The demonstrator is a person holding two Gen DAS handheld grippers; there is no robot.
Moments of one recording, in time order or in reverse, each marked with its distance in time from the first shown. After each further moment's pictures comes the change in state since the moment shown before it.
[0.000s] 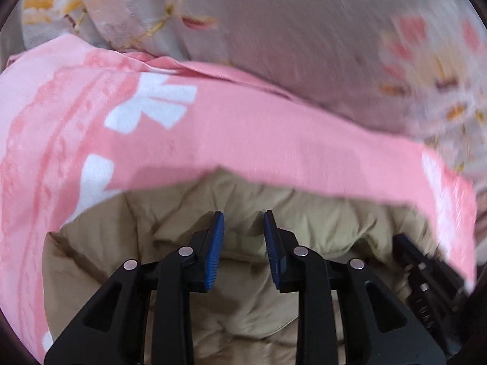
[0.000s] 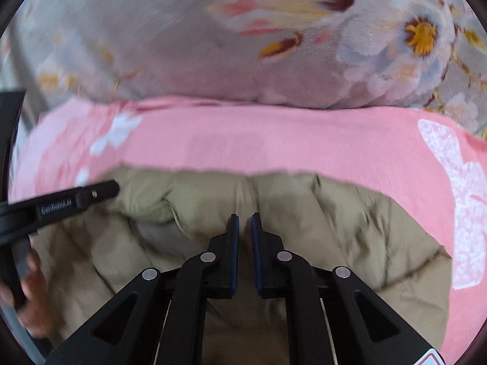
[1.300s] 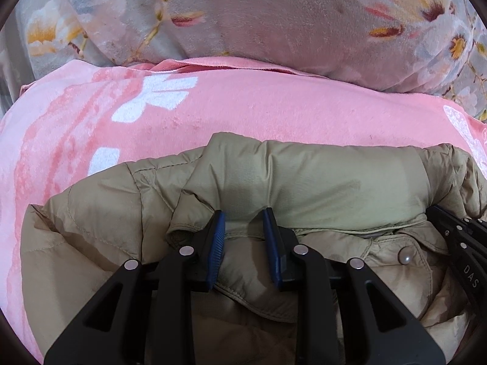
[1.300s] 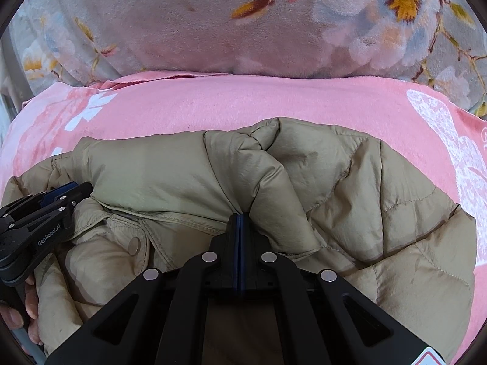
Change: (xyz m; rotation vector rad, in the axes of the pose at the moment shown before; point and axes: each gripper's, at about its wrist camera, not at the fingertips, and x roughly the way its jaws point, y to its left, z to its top) left arm 0.021 -0.015 -0.043 0.142 -0.105 0.162; right arm 0.024 -0.013 -0.024 0.048 0.027 -0.046
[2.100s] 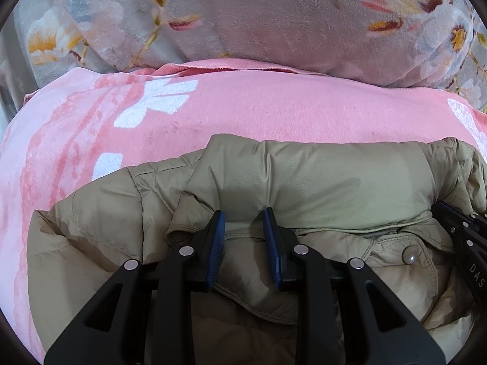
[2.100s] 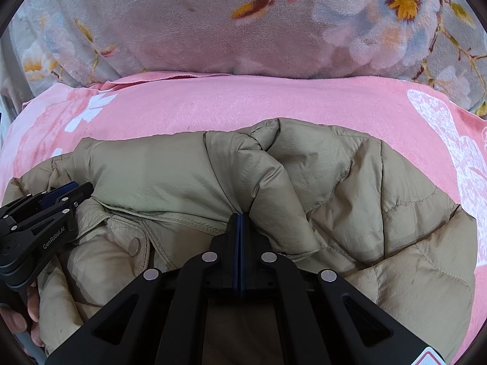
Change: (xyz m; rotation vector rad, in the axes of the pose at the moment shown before) left arm -0.004 -0.005 0.002 0.024 0.008 0.043; right arm -0.001 -0.001 0.001 0.001 0.001 0.001
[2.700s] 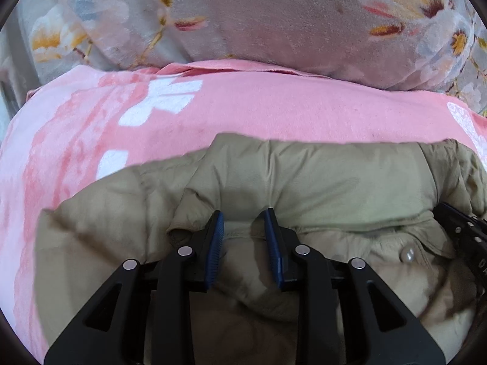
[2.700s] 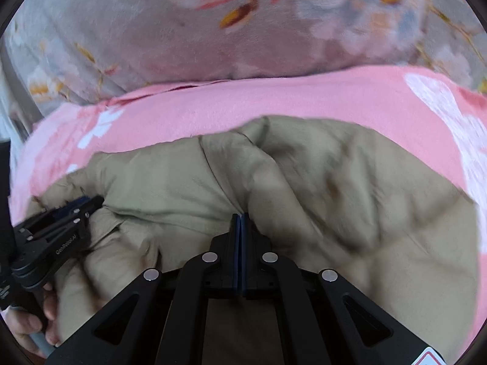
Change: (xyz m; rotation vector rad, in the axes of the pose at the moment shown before) left arm -0.020 0.009 0.002 -0.017 0.026 -0.008; right arm -0.026 -0.019 -0.009 0.119 0.004 0.098
